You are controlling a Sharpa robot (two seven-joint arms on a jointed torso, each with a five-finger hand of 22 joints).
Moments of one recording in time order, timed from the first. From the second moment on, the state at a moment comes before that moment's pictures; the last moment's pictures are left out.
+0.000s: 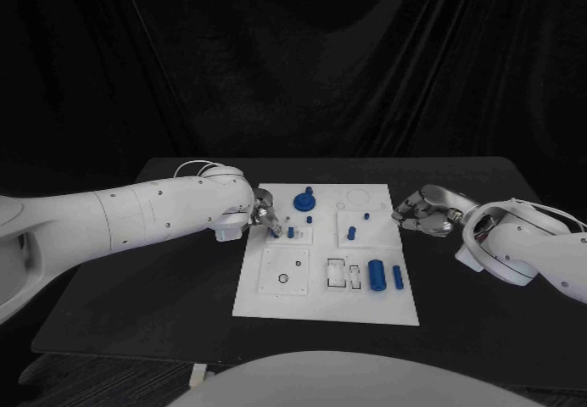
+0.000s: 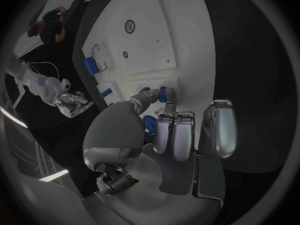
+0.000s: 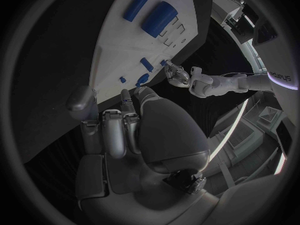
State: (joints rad) left arm 1.22 -0.63 -0.21 1.23 -1.01 0.15 -0.50; left_hand 1.05 -0.03 0.53 0.02 0.34 0.98 0.05 0.29 1.18 1.47 -0.03 1.57 1.31 1.47 -0.07 1.57 1.31 0.05 1.44 0.04 1.34 1.31; right arm 1.19 -0.90 -0.21 1.49 -1.15 -0.28 -0.06; right_hand 1.41 0.04 0.07 0.27 0.65 0.92 0.13 0.15 0.11 1.46 0.06 1.55 1.31 1.46 -0.02 1.49 1.31 0.10 1.38 0.09 0.96 1.31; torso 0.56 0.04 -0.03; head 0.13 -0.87
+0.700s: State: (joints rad) left arm 1.22 -0.63 -0.21 1.22 -1.01 0.17 -0.51; left_hand 0.92 -0.02 0.28 0.22 0.09 0.94 0.06 0.21 1.10 1.47 -0.01 1.56 1.31 1.47 -0.06 1.57 1.31 0.05 1.44 0.05 1.32 1.31; right arm 1.19 -0.90 -0.21 1.49 -1.15 -0.28 -0.06; right_hand 1.41 0.04 0.07 0.27 0.65 0.92 0.13 0.15 0.11 1.46 0.06 1.55 1.31 1.46 -0.02 1.49 1.31 0.10 1.38 0.09 0.96 1.31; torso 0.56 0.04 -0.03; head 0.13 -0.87
